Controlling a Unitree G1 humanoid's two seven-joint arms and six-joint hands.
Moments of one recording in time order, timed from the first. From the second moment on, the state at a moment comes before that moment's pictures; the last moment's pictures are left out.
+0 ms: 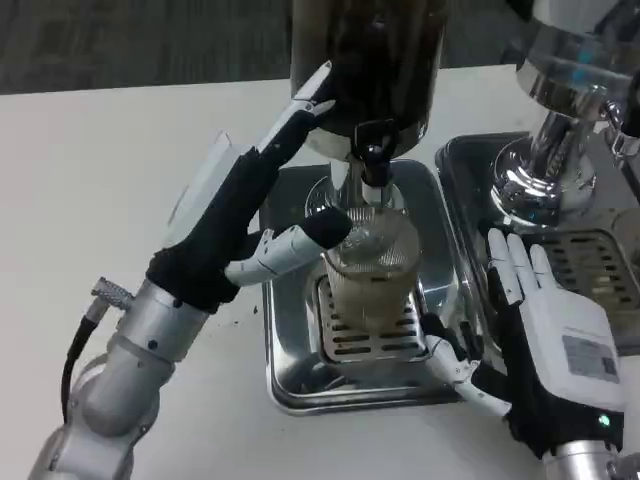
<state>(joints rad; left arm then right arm) -0.32 0.28 -0.13 0.56 0.15 -0.96 -0.10 0.20 -0.24 0.33 -0.04 -0.88 0.08 -0.43</state>
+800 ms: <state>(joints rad) -0.31 0.28 -0.14 0.53 0.21 -0.99 -0.15 0.21 -0.23 0.33 -0.04 -0.88 0.09 -0.43</state>
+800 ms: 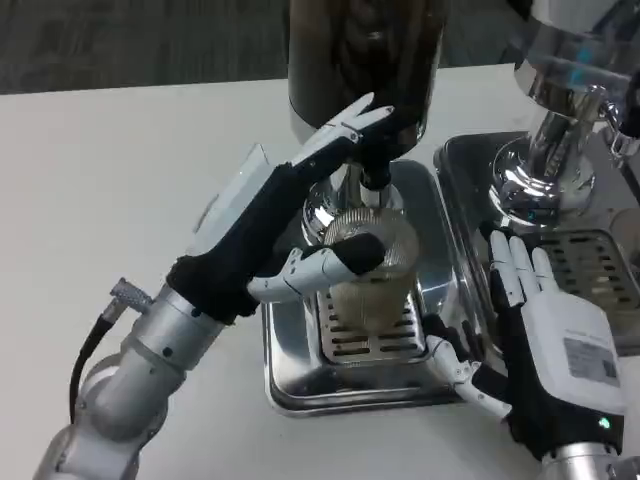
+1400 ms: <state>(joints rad) -0.30 0.34 -0.14 0.48 0.40 -1.04 -0.02 0.19 -0.23 0.33 -0.02 -0.87 0.08 -0.43</state>
